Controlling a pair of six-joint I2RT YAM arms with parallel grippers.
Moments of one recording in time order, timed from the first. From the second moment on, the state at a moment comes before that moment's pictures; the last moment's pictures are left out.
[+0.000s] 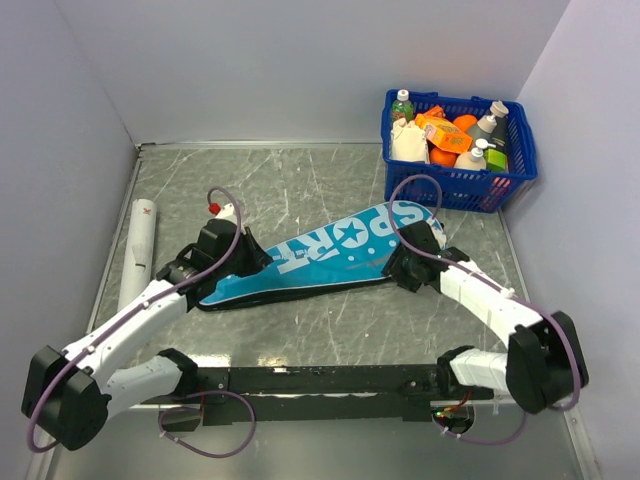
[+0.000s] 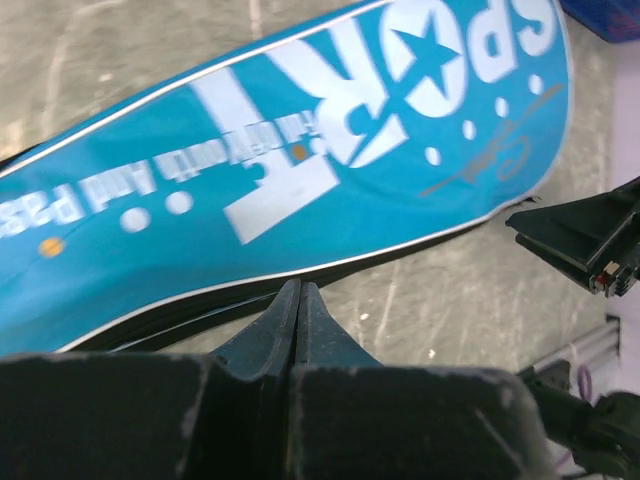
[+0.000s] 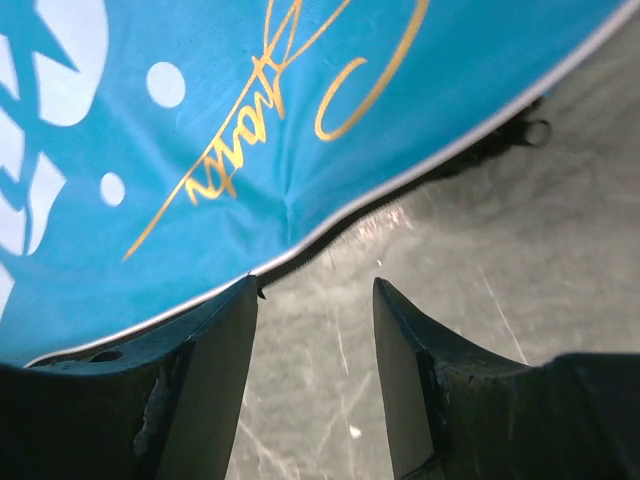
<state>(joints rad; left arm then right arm) -0.54 1.03 0.72 -0.29 0.02 -0.74 0.39 1.24 0.71 -0.51 0.12 0.92</state>
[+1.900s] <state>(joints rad) -0.53 1.41 0.59 0.10 0.03 -0.78 0.07 1.36 0.72 -0.48 0.09 0.82</state>
